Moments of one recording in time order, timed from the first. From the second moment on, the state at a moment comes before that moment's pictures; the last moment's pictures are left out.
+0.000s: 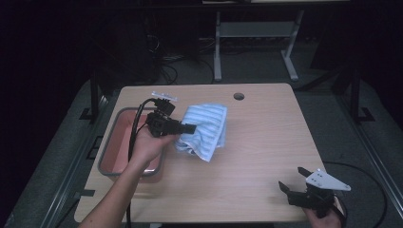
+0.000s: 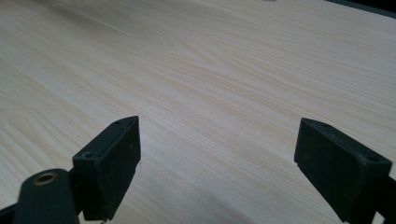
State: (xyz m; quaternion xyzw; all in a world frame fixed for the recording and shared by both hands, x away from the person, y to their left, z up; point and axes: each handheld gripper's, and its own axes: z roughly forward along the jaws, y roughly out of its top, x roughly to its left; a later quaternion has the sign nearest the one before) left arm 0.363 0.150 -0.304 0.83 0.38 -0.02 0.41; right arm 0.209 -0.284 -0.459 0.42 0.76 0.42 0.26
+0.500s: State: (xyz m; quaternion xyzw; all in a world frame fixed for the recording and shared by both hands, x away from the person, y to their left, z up) left arm 0.365 0.123 -0.309 0.84 0.37 -0.03 0.41; right arm 0.208 -0.284 -0.459 0.42 0.76 0.42 0.26
